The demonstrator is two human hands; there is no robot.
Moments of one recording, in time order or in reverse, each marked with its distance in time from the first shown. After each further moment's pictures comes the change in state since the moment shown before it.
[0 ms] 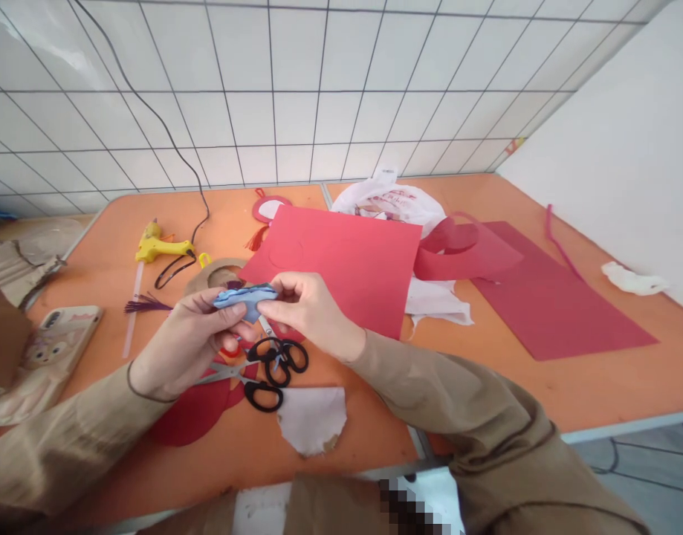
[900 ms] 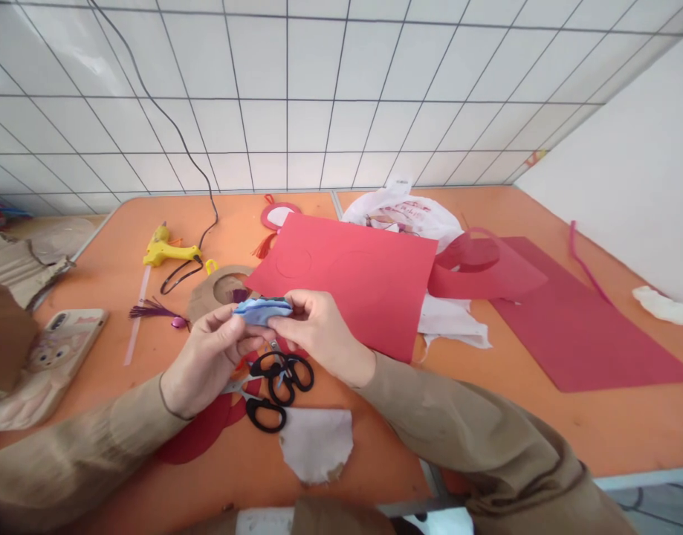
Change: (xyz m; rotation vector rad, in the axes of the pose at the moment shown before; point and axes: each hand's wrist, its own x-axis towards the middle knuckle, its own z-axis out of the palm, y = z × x) left_hand 0.010 -0.029 -0.007 -0.178 -0.049 0.136; right_hand 0.001 0.008 0.001 -0.024 0.031 0.077
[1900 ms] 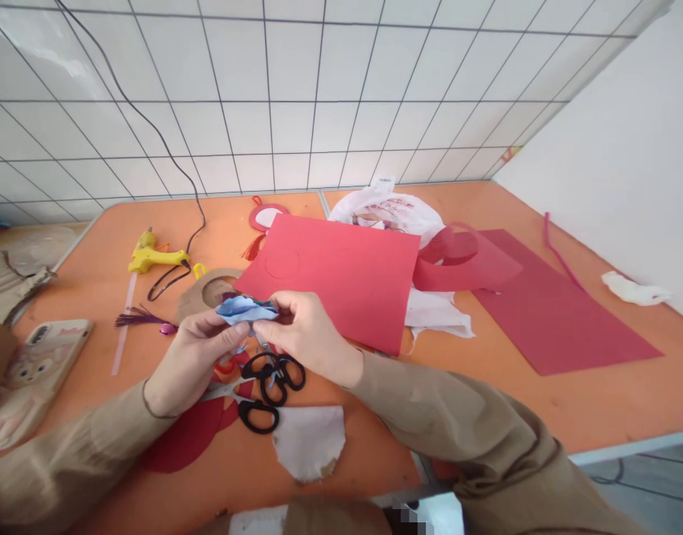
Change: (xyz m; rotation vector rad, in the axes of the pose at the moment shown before) left_hand 0.006 0.005 -0.004 0.425 -0.018 0.134; right_hand -0.003 -0.011 0.002 -0.037 -0.012 -0.029
